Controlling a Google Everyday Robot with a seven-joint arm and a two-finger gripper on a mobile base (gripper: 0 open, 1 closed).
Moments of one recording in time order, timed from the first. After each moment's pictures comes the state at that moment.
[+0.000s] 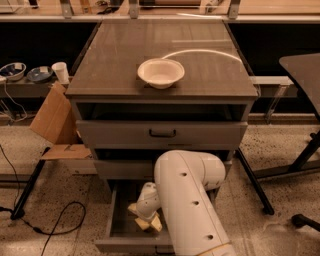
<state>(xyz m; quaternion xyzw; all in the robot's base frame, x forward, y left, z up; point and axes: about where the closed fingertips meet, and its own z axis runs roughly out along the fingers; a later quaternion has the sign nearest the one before) 0.557 0.072 0.131 -0.95 0.30 0.00 0.07</state>
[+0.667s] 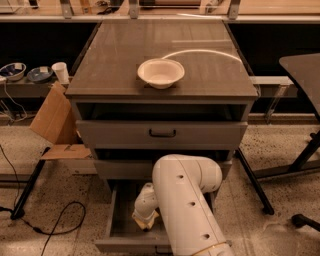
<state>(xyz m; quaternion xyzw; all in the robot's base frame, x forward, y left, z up) 0.554 0.084 0.112 -0.96 0.28 0.02 0.08</state>
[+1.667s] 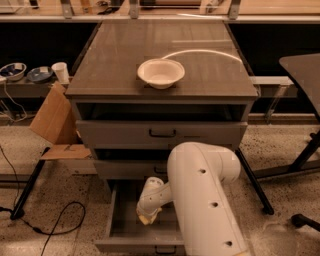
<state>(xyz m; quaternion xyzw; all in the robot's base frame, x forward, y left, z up) 0.556 0.067 0.180 -0.95 0.30 -0.01 0.09</state>
